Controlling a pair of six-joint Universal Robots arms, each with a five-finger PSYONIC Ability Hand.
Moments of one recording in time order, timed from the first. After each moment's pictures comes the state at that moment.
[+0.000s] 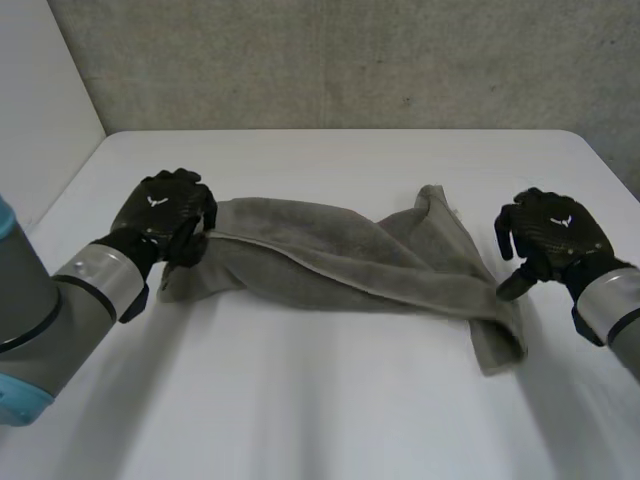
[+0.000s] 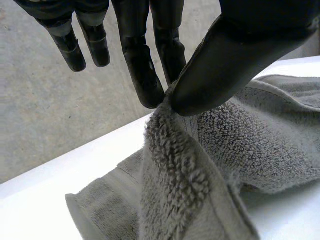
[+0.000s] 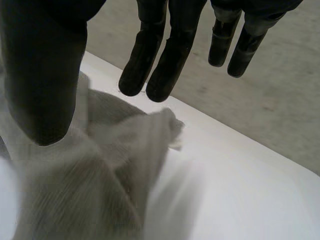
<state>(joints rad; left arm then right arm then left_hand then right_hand) 4.43 -1.79 -1.75 3.40 -1.32 3.25 1.66 -1.42 1.90 -0.28 1.20 2.92 1.29 1.33 0.23 0.23 1.15 1.36 1.34 0.22 0.25 0.11</state>
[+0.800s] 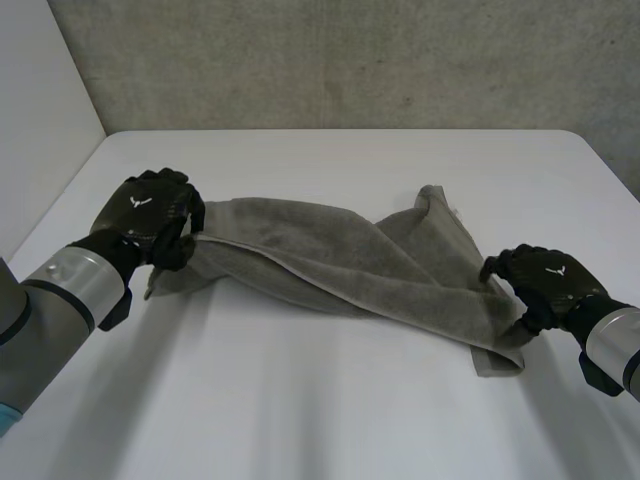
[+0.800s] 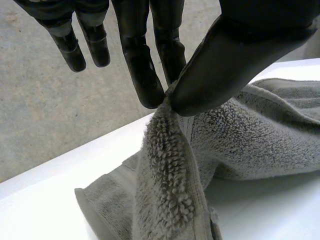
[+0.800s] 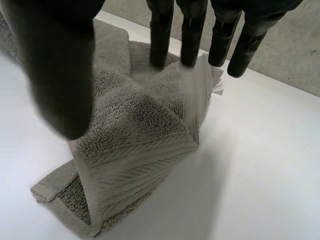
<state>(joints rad) 4.45 -1.69 -1.80 3.33 -1.31 3.25 1.57 -1.41 1.98 -0.13 1.10 2.84 1.29 1.33 0.23 0.23 1.15 0.50 0.51 0.22 0.25 0.33</state>
